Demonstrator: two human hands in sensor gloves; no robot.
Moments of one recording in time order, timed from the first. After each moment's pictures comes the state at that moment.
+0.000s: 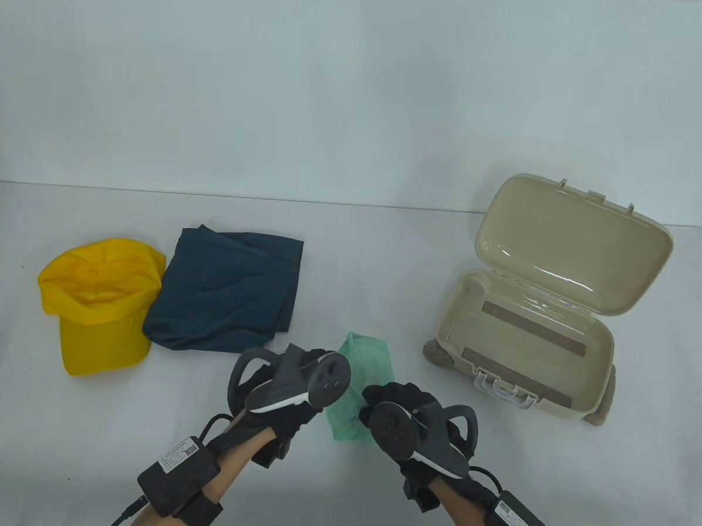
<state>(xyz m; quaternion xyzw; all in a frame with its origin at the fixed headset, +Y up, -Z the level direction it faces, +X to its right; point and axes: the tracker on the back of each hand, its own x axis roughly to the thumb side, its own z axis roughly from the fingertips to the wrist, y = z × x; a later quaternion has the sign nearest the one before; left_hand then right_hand) -0.084 -0.646 -0.328 -0.02 -0.18 0.00 0.98 0.087 -0.672 -0.277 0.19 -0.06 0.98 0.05</state>
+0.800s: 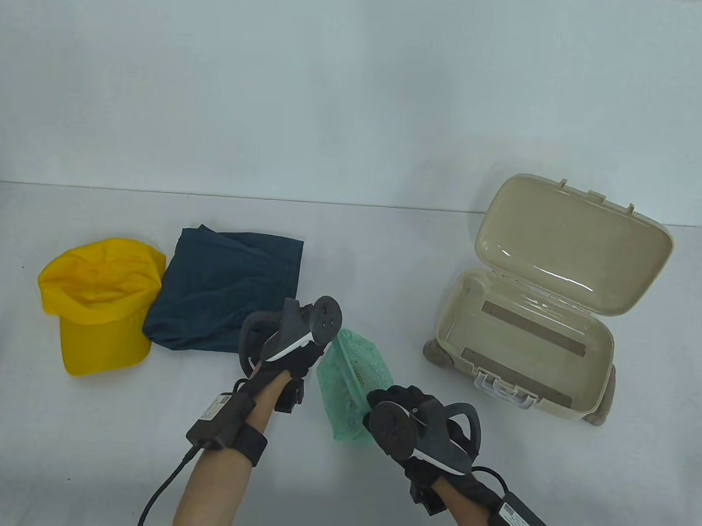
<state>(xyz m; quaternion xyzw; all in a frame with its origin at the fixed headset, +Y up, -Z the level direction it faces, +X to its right) -0.094 -0.693 -0.412 -0.02 -0.08 0.03 1.00 0.093 -0.674 -0.282 0.19 -0.02 0.98 0.04</state>
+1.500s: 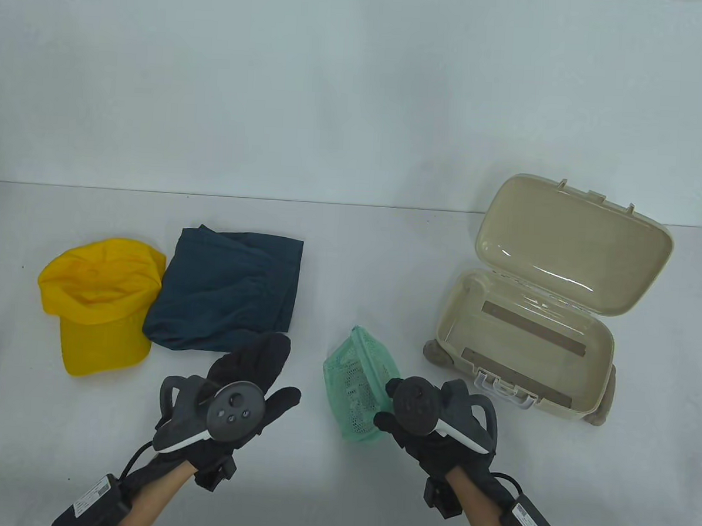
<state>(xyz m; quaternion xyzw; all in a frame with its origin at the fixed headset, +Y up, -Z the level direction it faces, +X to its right) -0.166 -0.645 -0.263 0.07 -0.20 0.07 0.97 0.120 -0.673 -0.300 0.15 0.09 0.98 0.08</state>
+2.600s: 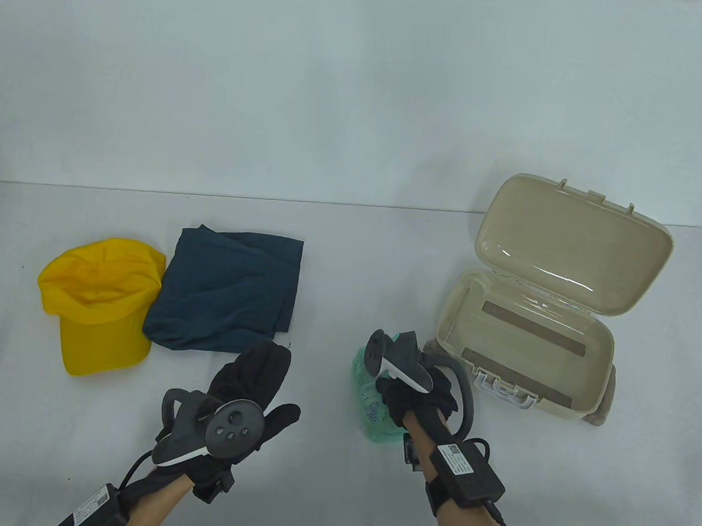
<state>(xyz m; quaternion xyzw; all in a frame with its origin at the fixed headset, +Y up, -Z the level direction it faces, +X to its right) -0.164 -0.653 -0.258 0.06 -0.22 0.09 0.97 0.082 -0.717 -0.377 -0.02 0.19 0.98 -0.09</state>
